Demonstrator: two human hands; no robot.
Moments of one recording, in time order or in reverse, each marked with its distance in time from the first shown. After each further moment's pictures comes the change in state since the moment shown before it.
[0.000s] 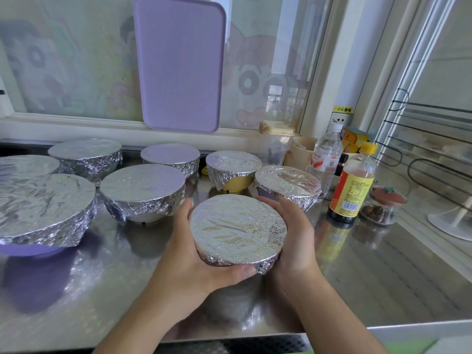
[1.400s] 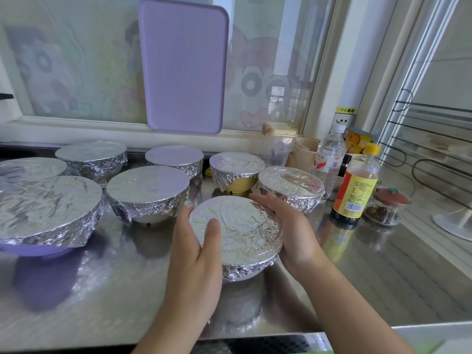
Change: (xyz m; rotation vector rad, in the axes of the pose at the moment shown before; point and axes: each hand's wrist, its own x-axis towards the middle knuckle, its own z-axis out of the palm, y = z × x) left_hand -0.004 0.015 0.021 0.084 0.360 0.000; right_hand 0.001 -0.022 0.013 -0.293 -0.222 0.081
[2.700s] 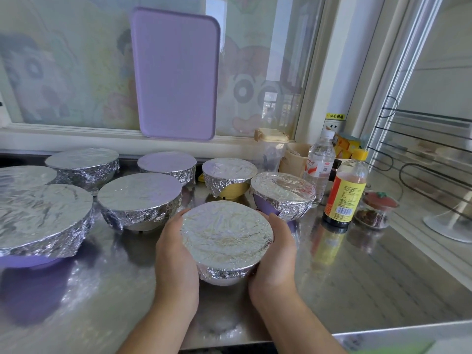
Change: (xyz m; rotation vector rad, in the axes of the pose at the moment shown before) left_hand 0.028 0.005 0.017 -0.705 0.251 -0.362; right_hand -0.020 0.030 0.032 0.361 0.338 -0.148
